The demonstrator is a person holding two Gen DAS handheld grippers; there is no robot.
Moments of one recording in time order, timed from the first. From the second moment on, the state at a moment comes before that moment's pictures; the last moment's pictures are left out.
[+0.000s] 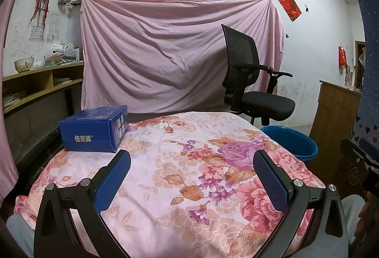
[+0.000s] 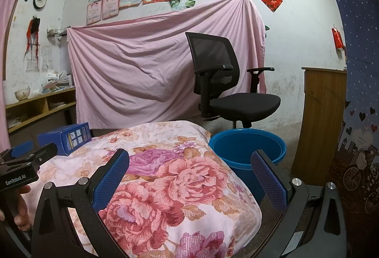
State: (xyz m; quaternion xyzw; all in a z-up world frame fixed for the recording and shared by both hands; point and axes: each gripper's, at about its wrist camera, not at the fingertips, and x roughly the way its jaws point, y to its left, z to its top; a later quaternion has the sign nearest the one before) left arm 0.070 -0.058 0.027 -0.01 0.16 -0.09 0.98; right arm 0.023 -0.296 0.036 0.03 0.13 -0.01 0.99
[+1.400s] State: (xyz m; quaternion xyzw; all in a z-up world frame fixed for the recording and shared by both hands) left arm 0.069 -0.054 0.026 -0.02 0.15 -0.08 0.98; right arm 0.021 -0.293 0.036 0.03 0.13 -0.01 0.99
